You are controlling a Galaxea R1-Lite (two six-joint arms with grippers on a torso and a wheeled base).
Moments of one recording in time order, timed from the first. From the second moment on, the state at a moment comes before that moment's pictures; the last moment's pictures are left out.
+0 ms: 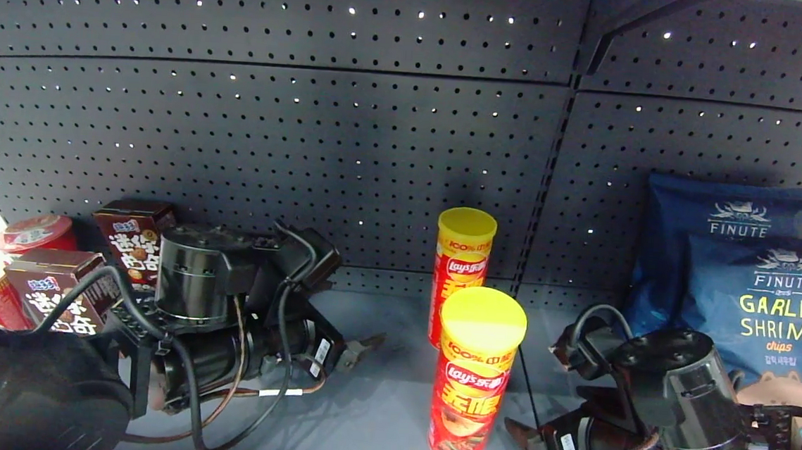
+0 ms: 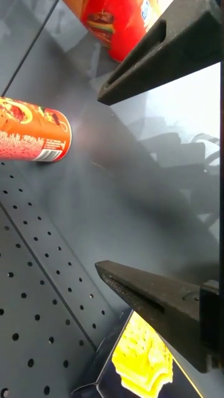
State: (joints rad) left arm -0.52 1.75 -0.64 -0.72 -0.08 0.16; right arm 0.81 1.59 -0.60 -0.31 -0.37 0.18
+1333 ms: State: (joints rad) left arm -0.52 1.76 -0.64 -0.73 -0.08 0.16; right arm 0.80 1.64 -0.64 -0.31 -0.37 0.18
